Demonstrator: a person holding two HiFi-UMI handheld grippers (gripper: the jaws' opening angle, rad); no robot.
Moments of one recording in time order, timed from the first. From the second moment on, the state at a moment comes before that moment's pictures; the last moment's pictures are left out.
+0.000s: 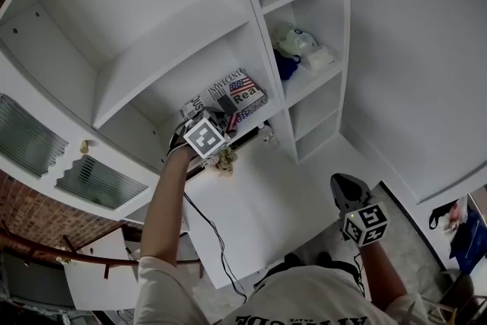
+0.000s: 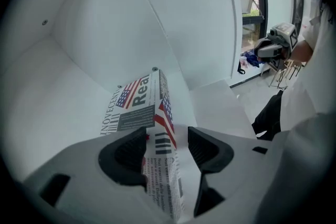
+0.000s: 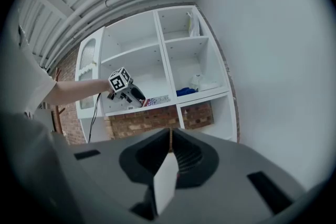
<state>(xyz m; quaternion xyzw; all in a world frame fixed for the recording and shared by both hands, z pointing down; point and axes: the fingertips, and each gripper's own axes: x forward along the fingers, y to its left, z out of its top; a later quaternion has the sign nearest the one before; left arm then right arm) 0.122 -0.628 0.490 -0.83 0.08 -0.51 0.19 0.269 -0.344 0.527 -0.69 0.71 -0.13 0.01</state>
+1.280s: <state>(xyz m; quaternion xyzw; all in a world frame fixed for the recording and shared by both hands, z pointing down) 0.101 -0.589 0.504 -0.68 0.26 -0.46 0.51 0.264 -0.333 0.534 -0.67 0.73 -0.15 0.02</state>
